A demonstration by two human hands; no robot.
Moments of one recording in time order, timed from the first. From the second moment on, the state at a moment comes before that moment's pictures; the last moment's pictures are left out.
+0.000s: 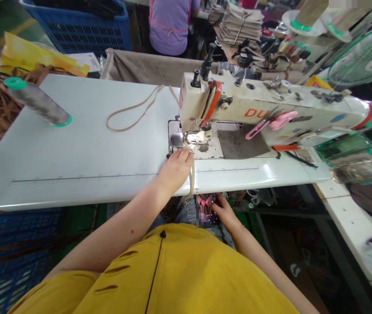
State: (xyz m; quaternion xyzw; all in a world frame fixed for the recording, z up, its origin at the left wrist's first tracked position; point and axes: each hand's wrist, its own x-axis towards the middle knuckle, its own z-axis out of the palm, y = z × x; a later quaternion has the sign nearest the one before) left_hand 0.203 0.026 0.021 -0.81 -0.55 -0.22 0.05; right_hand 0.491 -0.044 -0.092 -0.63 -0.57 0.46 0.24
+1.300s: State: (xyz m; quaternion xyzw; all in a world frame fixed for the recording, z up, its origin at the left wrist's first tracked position) left_hand 0.203 0.025 0.022 -0.81 -0.55 -0.21 0.05; right_hand 0.484 -0.043 -0.077 -0.64 -0.49 0.53 0.26
